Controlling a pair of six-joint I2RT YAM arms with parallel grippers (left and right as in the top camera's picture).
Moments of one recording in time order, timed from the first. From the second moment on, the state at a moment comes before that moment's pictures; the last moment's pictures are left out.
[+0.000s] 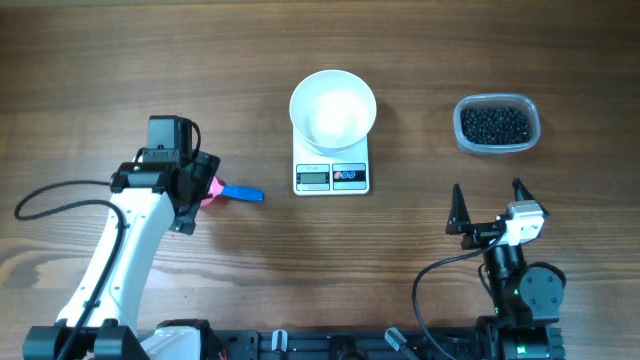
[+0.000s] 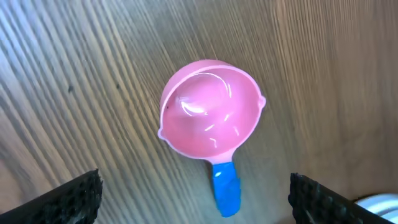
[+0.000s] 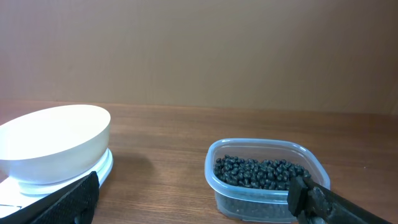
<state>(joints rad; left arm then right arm) -0.01 1.37 0.90 -0.83 -0.11 -1.20 0.02 0.01 0.01 0.00 -0.07 -0.01</state>
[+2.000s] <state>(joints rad) -0.01 1.37 0.69 -0.57 -0.26 -1.02 0.02 0.01 0.01 0.00 -0.07 -0.01</state>
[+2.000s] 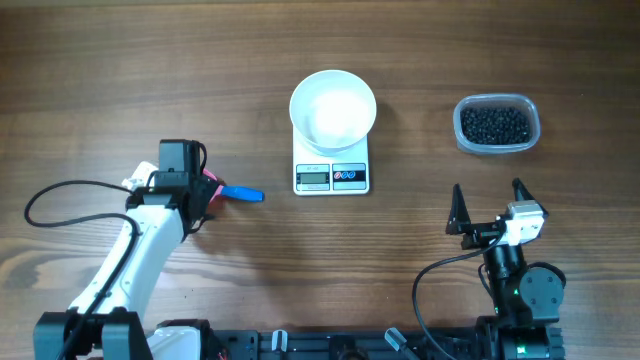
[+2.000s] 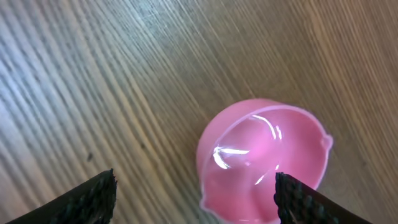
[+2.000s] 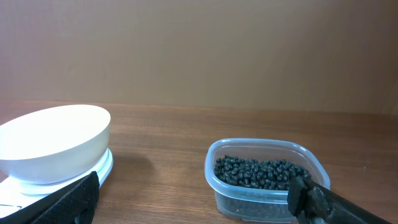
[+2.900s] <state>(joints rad) -0.01 1.51 0.66 -0.37 -0.26 -1.02 0.02 0.01 0.01 0.00 -0.07 -0.01</state>
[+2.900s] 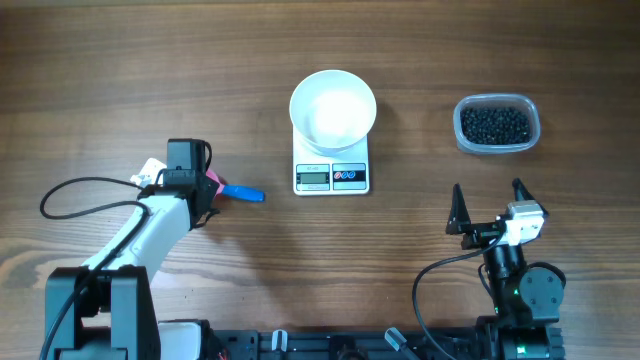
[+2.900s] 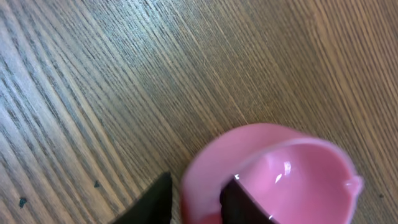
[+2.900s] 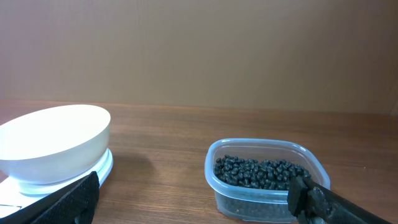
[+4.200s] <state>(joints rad) -0.01 1.07 0.66 -0.56 -0.12 -1.20 0.02 0.01 0.01 0.00 -0.07 -0.01</state>
